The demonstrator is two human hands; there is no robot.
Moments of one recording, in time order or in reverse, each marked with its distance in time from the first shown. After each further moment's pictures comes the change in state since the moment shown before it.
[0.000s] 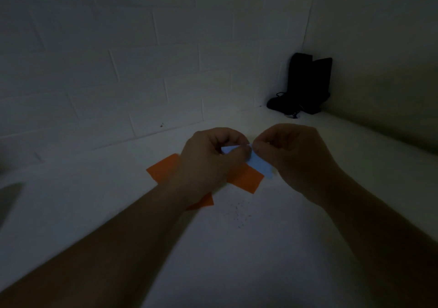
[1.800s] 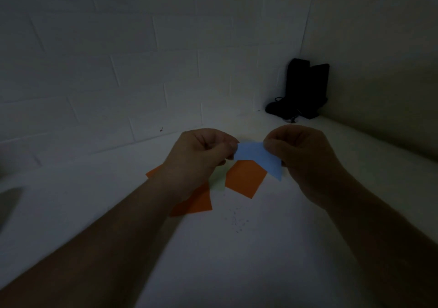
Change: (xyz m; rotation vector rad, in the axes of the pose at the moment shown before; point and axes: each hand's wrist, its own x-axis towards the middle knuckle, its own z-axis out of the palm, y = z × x) left_hand 0.004 0.010 -0.014 -0.164 0.019 -0.152; right_hand 0.006 0.008 -0.013 0.234 0.042 0.134
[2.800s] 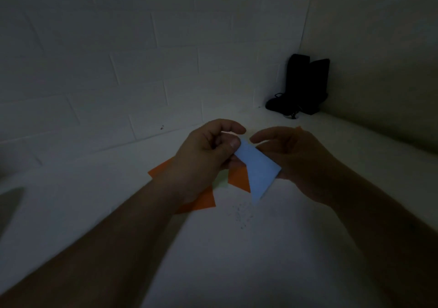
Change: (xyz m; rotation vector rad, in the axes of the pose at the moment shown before) left_hand -0.005 0.000 0.003 -0.159 -0.161 0.036; right_hand -0.006 -0.006 0.005 0.061 -0.231 0.206
